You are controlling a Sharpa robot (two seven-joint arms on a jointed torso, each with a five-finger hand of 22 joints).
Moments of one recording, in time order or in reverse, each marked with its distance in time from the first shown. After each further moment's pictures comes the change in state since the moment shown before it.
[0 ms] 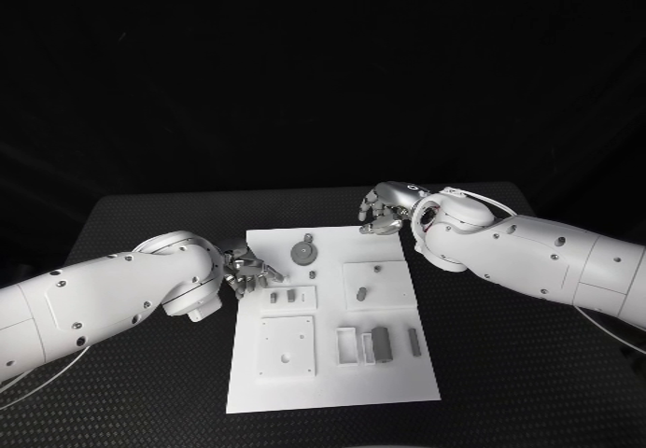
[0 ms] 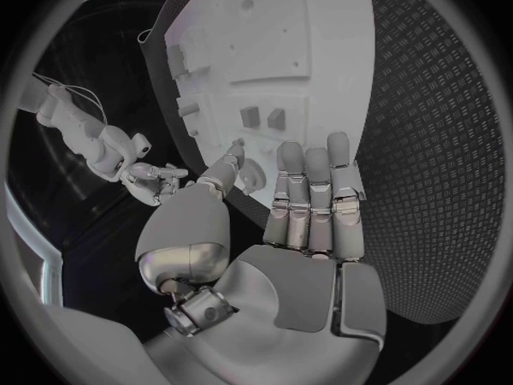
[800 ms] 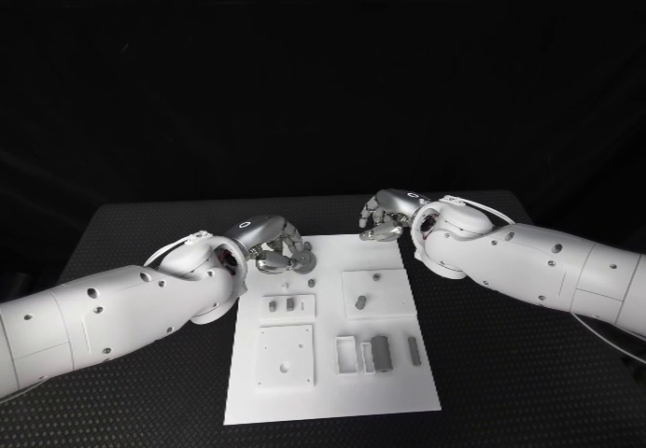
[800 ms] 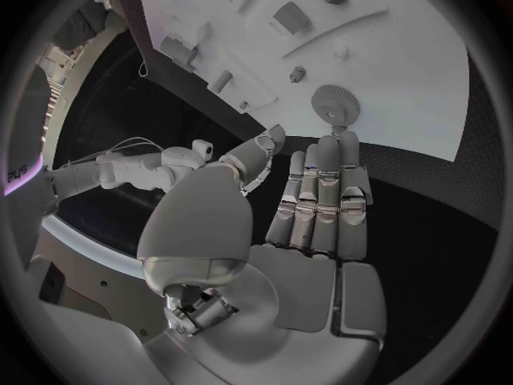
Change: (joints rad) left arm -0.002 0.086 -0.024 -0.047 -0.409 -0.292 0.458; left_hand 0.371 -0.049 0.139 -0.051 0.004 -0.100 0.040 -0.062 -0.102 -0.042 0.136 -0.605 -0.405 0.043 0.072 -0.206 -0.100 0.006 -0.004 0.079 -0.095 -0.165; right arm 0.000 0.005 0.000 -0.017 0.028 -0.012 0.003; right_hand 0.000 0.000 0.003 0.008 0.000 -0.008 0.008 -0.008 0.000 -0.004 0.004 -0.007 -0.003 -0.003 0.003 -0.004 -0.001 0.000 -0.006 -0.002 -0.004 0.000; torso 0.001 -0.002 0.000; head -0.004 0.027
